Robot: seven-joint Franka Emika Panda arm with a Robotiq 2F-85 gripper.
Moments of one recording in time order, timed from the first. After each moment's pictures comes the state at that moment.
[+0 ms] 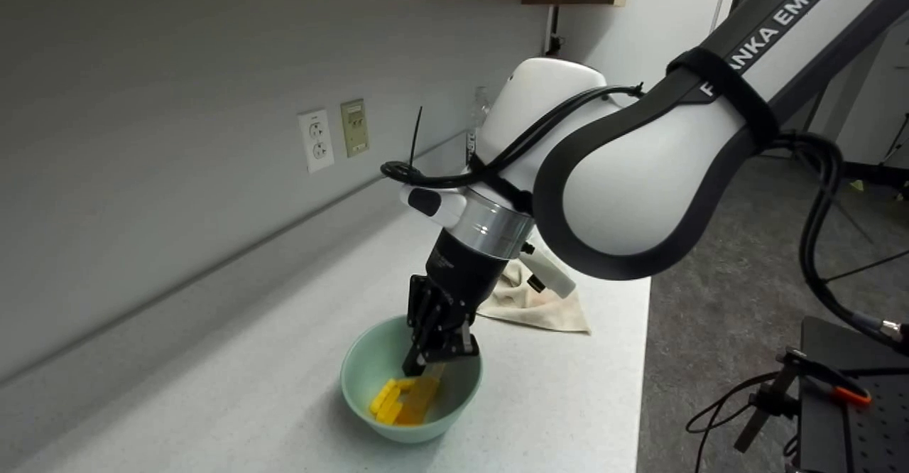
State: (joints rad) arm 0.06 0.46 0.45 -2.07 0.20 2.87 -0.92
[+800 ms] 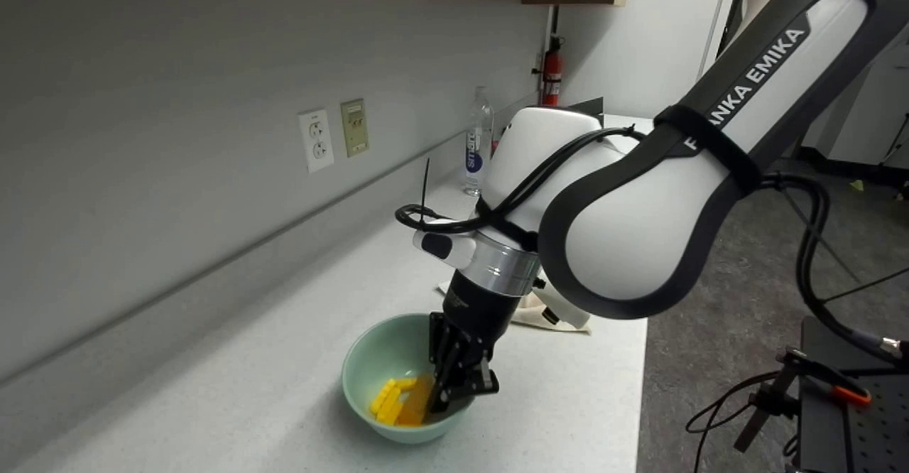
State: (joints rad) arm 0.06 0.52 0.45 -2.10 0.20 2.86 -0.90
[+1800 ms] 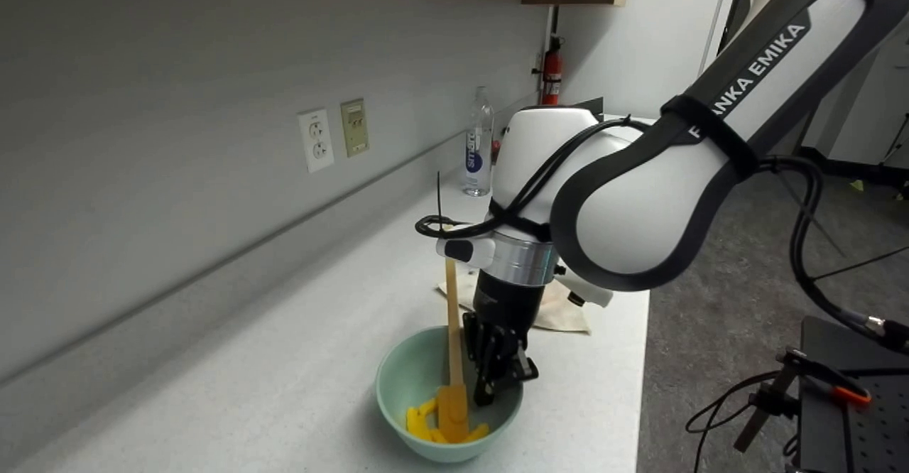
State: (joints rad) arm 0.03 0.47 0.41 -2.13 0.13 2.68 -0.90
